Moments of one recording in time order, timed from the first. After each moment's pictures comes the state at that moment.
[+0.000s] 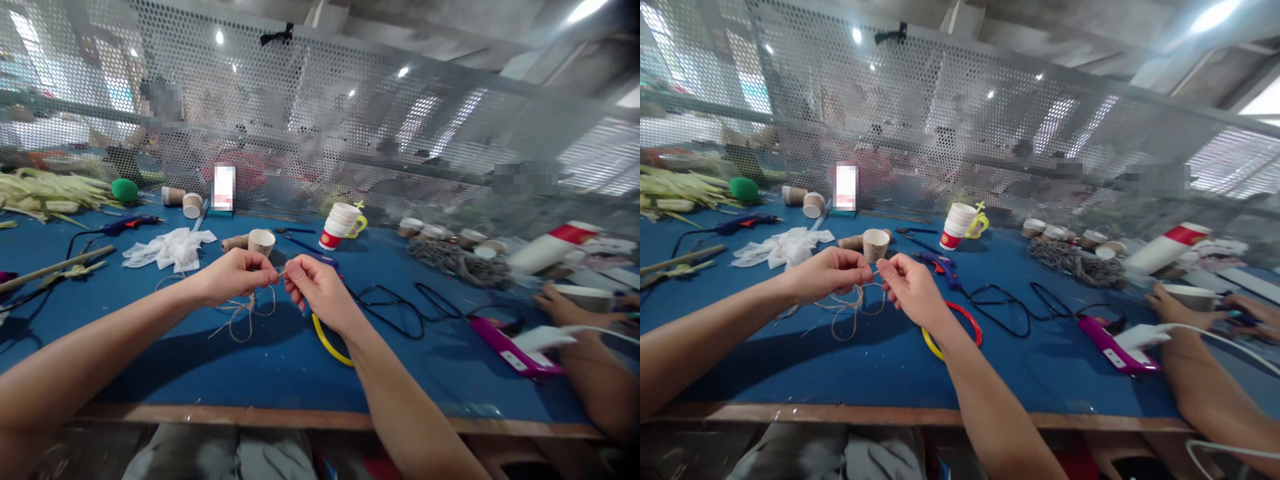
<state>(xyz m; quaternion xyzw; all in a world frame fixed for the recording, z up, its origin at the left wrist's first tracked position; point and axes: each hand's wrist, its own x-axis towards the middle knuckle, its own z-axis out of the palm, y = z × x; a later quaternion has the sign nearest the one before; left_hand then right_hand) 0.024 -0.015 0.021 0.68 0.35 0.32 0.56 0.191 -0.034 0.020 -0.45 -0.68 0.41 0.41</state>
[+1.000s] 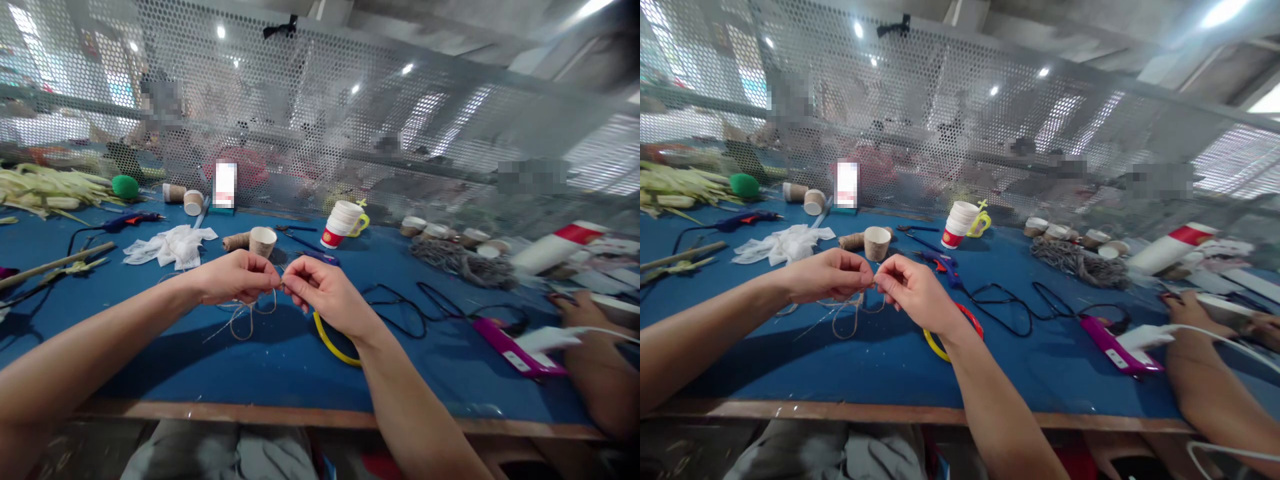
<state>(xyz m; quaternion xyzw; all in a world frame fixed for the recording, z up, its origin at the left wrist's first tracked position) 0.021 -0.017 0.027 0.59 0.31 0.25 0.71 0.197 -0.039 0.028 -0.40 -0.73 0.42 0.35</state>
